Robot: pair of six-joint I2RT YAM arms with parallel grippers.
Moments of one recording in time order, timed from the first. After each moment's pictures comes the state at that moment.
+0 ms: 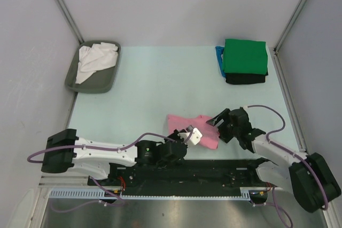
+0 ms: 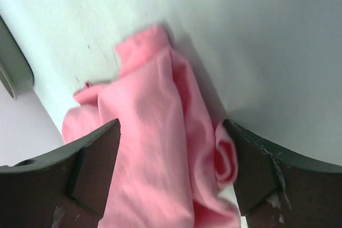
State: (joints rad) left arm -1.47 1.30 0.73 -0.07 -0.77 0.00; right arm 0.47 1.00 0.29 -0.05 -0.06 1.28
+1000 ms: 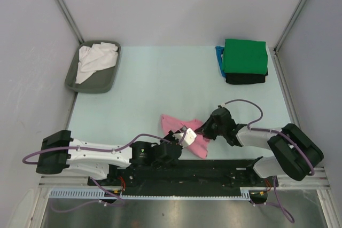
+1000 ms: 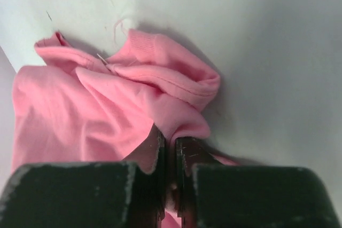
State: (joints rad) left arm -1.47 1.21 0.66 -0.08 -0.76 -0.07; right arm 0.65 1.35 0.38 0.19 -0.12 1.18
